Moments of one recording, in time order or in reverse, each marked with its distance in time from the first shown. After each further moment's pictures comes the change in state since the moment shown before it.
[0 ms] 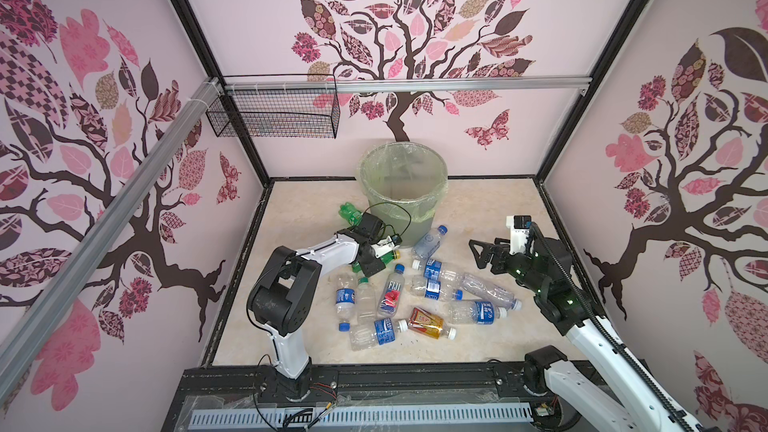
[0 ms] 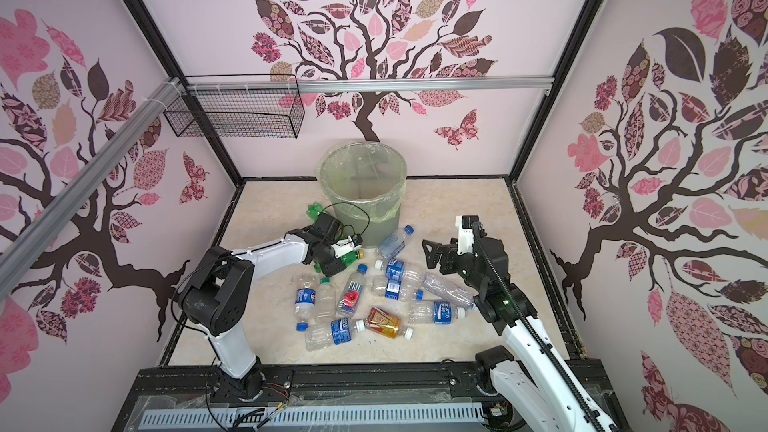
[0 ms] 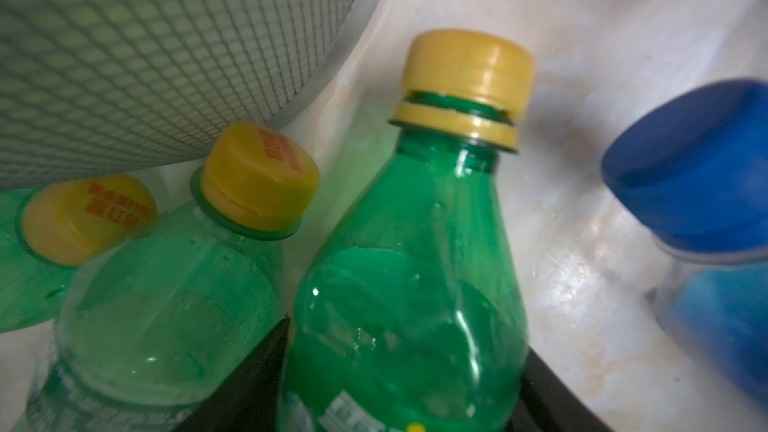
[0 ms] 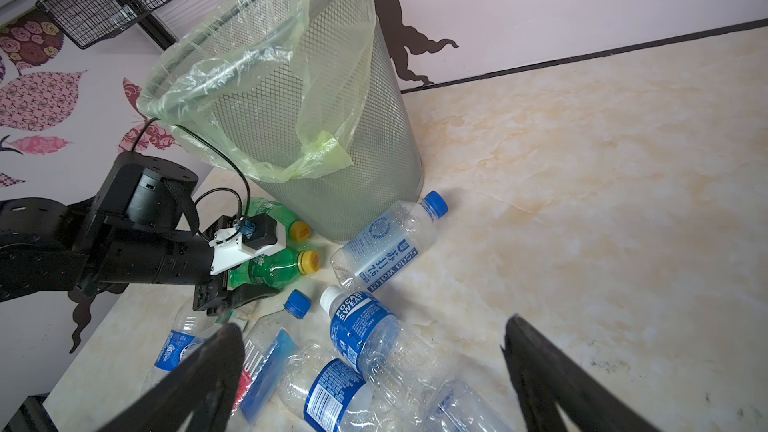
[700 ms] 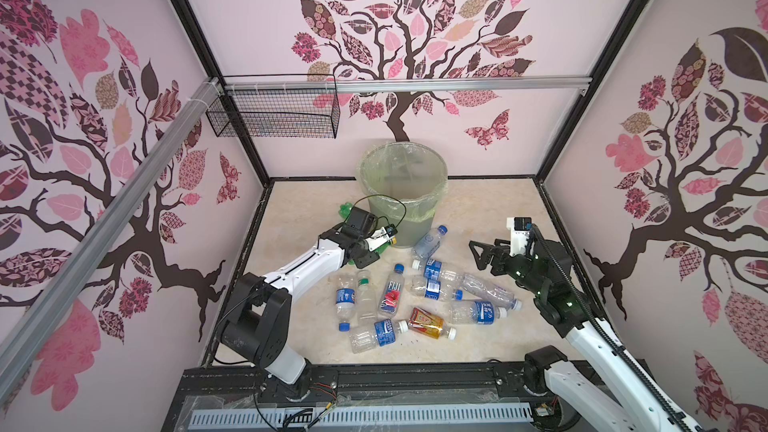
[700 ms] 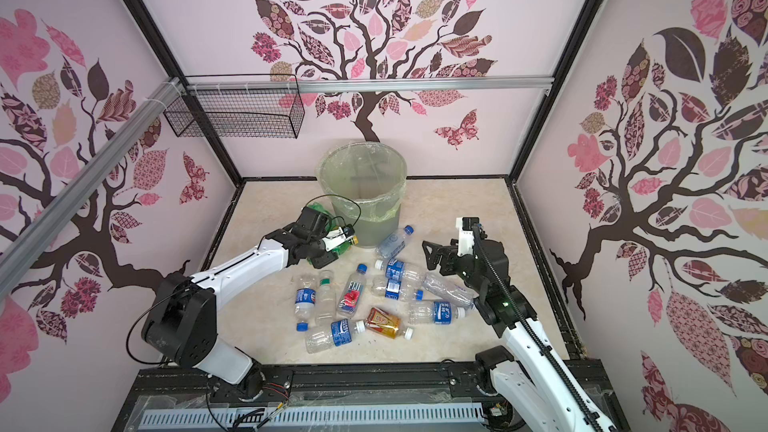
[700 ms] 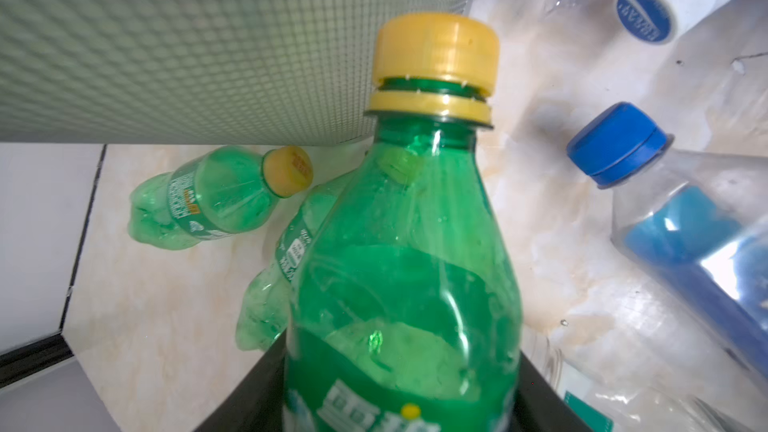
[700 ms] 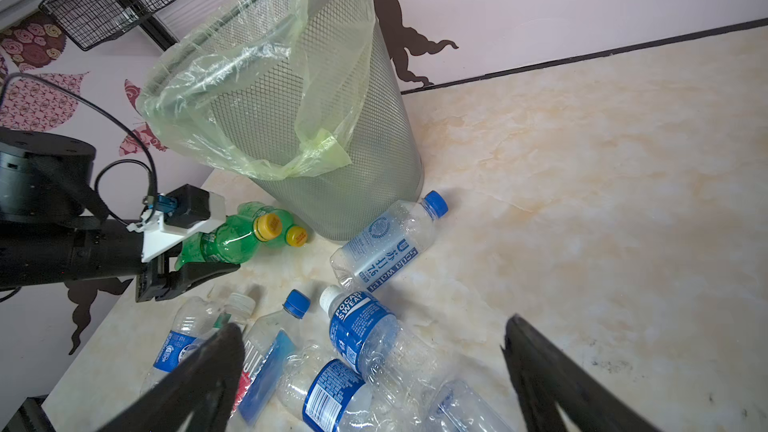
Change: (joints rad) left arm 0.000 -0.264 -0.042 -0.036 -0.076 0.005; right arm 0.000 -0.014 -0.025 0.018 0.001 0.003
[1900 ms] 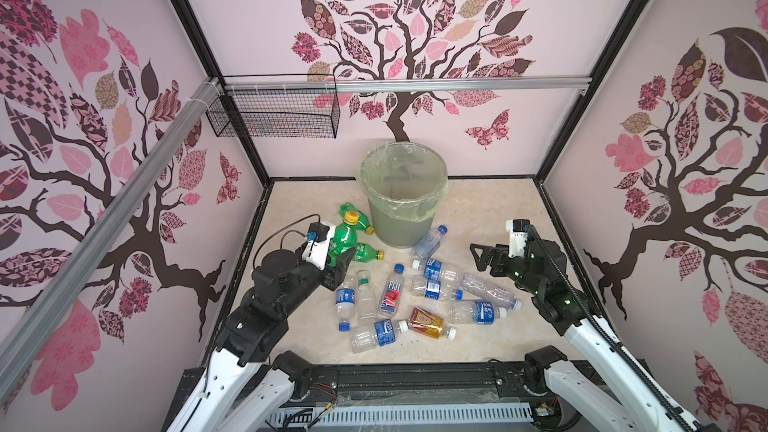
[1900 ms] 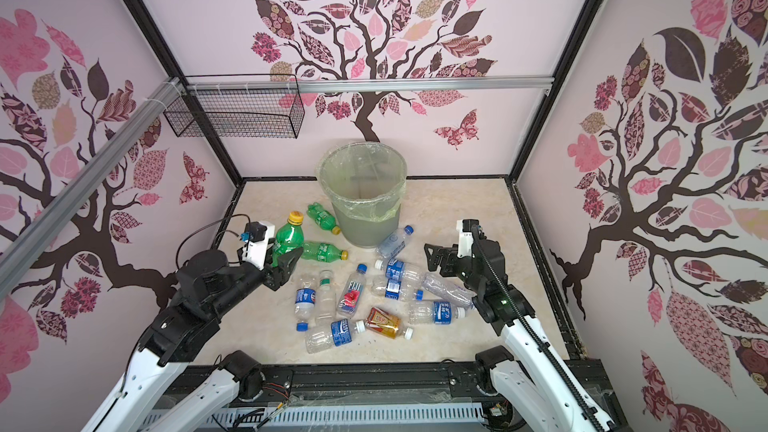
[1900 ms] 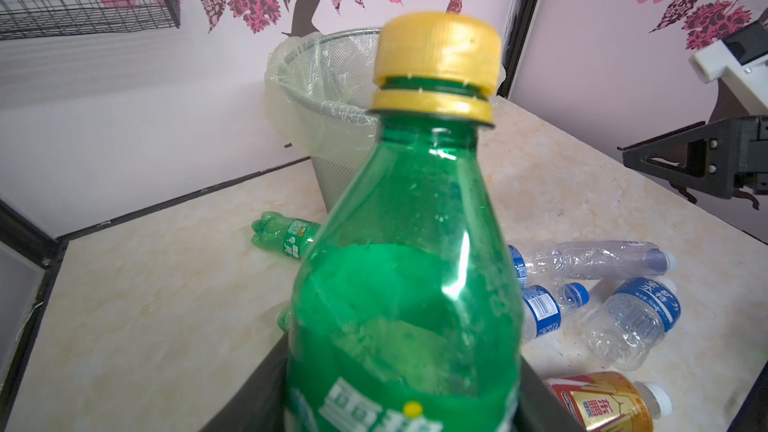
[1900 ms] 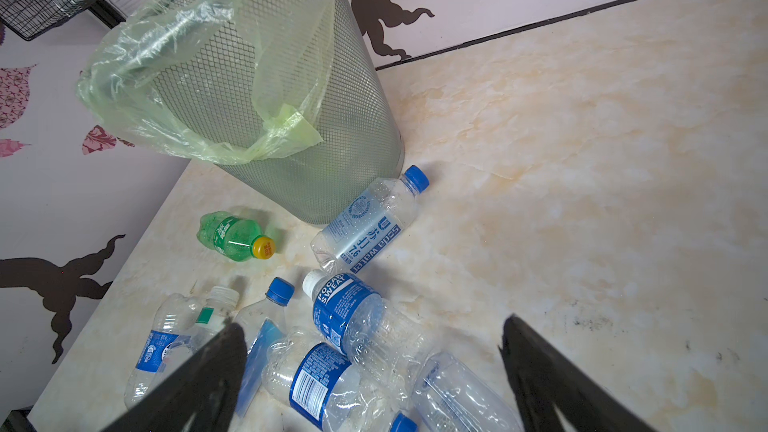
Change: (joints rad) left arm -0.008 -0.822 -0.158 0.017 0.131 -0.664; right arm 0.000 0.022 -0.001 -0.057 0.037 0.029
